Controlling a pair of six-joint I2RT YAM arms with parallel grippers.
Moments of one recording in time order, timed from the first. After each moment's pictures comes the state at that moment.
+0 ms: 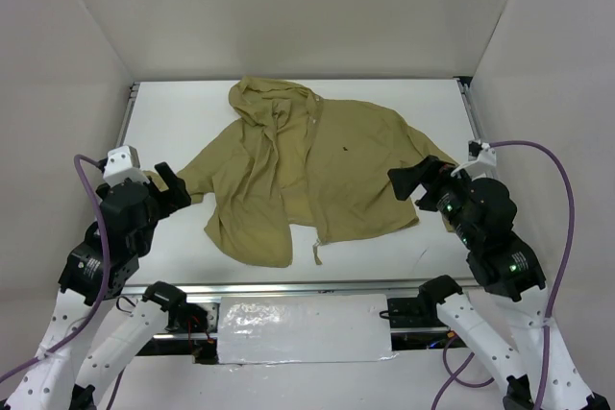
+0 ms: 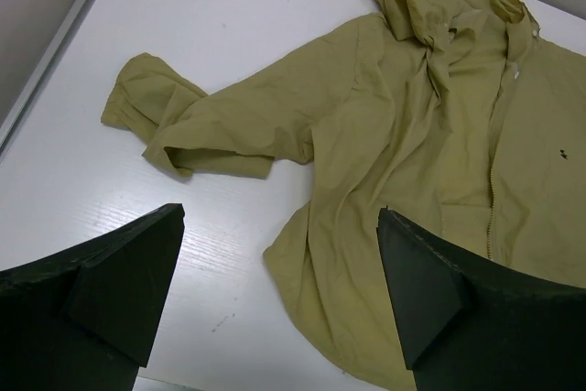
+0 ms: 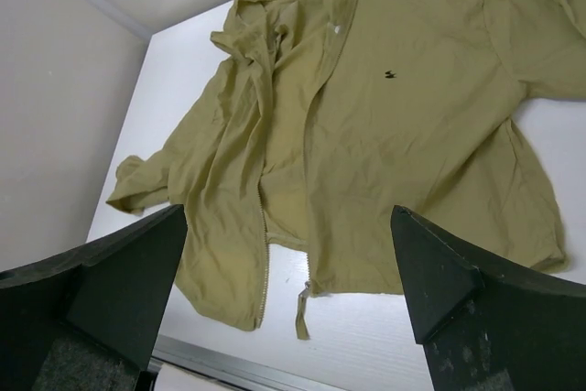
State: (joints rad) left arm -0.36 0.55 0.93 -0.80 -0.52 -0.47; right arm 0.36 0.54 0.94 -0.62 0.08 0.59
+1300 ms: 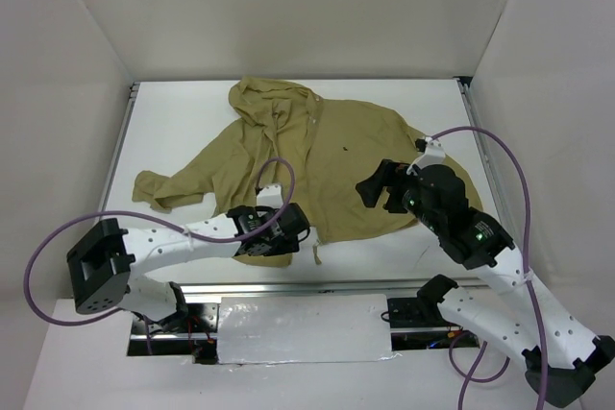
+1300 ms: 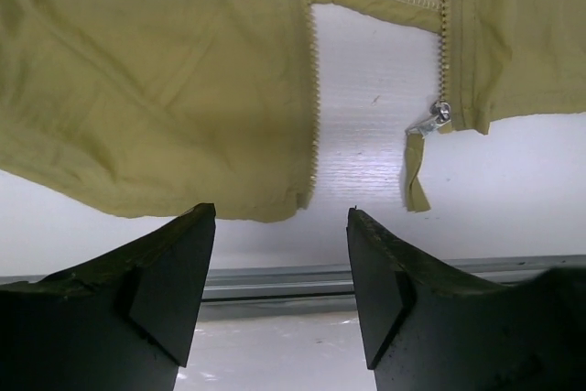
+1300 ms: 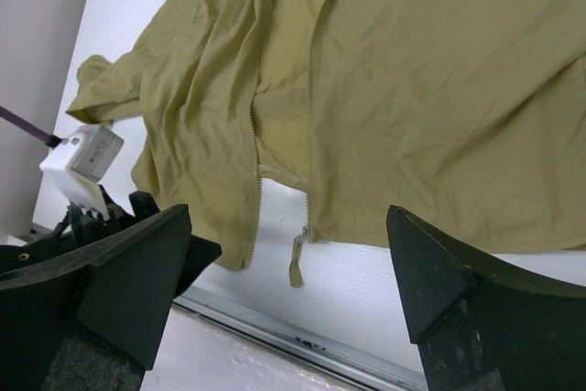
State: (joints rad) left arm -1.08 1.40 0.94 -0.74 -0.42 -1.14; right arm 0.61 0.71 0.88 -0.60 0.15 0.61
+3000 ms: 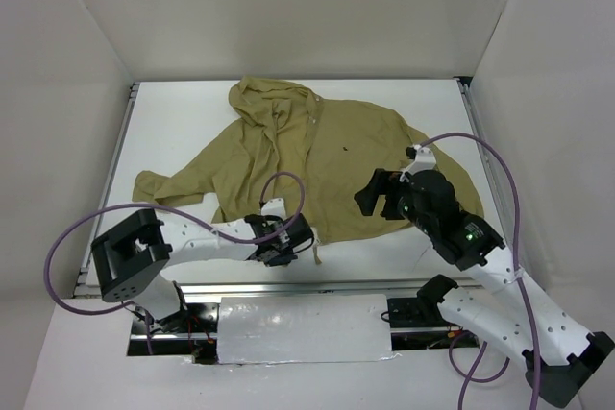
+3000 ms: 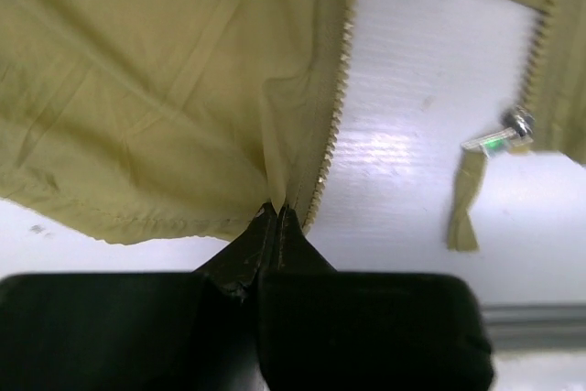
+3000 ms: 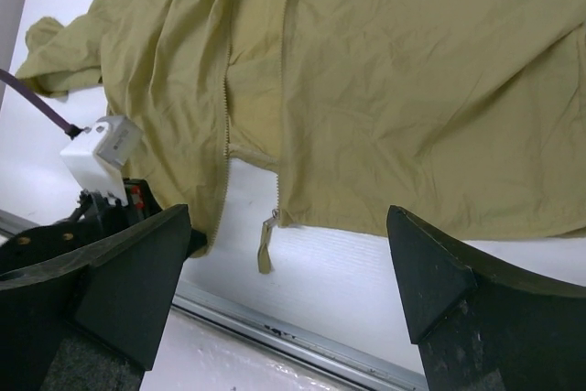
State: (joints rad) left arm -1.08 1.58 0.87 -0.60 -0.35 -1.25; right arm 0.61 0.70 0.80 -0.58 0.14 0.57
